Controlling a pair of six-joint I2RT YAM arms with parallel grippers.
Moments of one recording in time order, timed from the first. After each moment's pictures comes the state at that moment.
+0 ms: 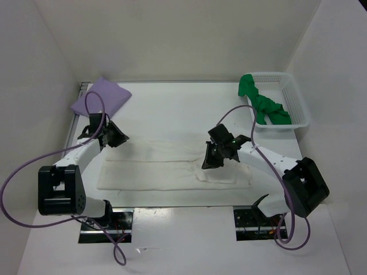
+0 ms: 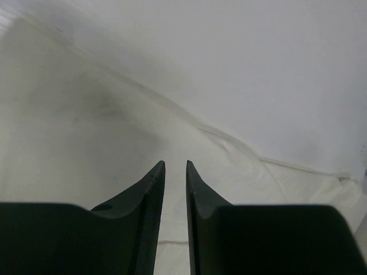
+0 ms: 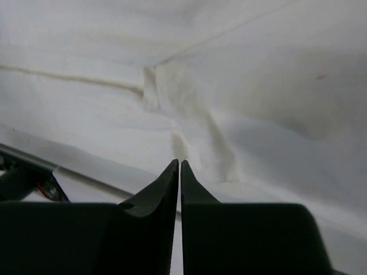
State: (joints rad) left arm 0.08 1.38 0.79 -0.25 0.18 -0.69; right arm 0.61 1.39 0.83 -0.55 -0.19 0.77
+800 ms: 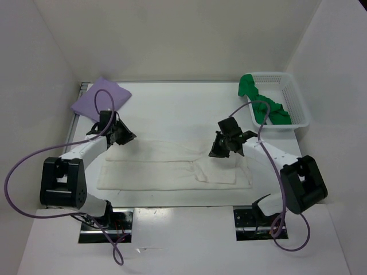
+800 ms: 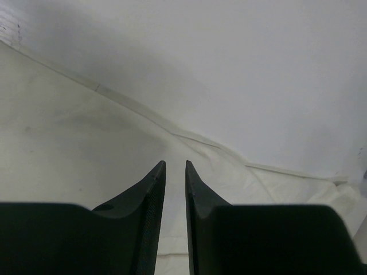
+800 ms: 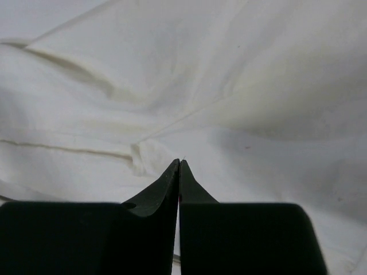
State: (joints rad) left arm -0.03 1.48 0.83 -0.20 0.14 -0.76; right arm 0.46 1.40 0.83 -0.44 -0.11 0.79
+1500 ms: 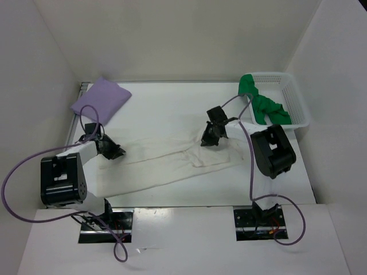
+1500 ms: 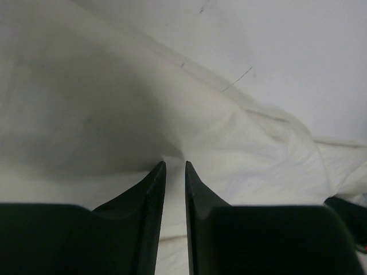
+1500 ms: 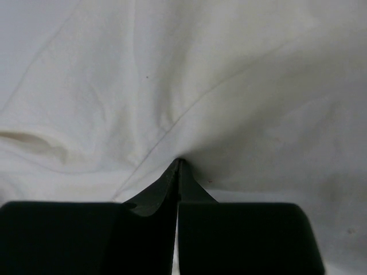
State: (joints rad) left arm 0.17 1.52 0.71 -0.23 0.27 -0.74; right arm 0.42 1.83 1.06 -0.32 -0.10 0.80
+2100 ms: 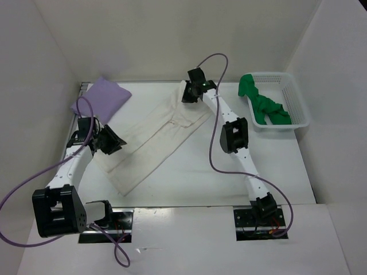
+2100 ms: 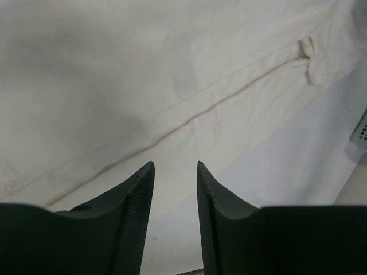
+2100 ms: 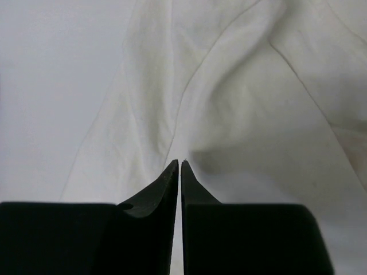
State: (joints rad) left arm 0.16 1.21 0.76 -0.47 0.33 -0.63; right arm 0.40 2.83 2.79 -0.74 -0.09 0.64
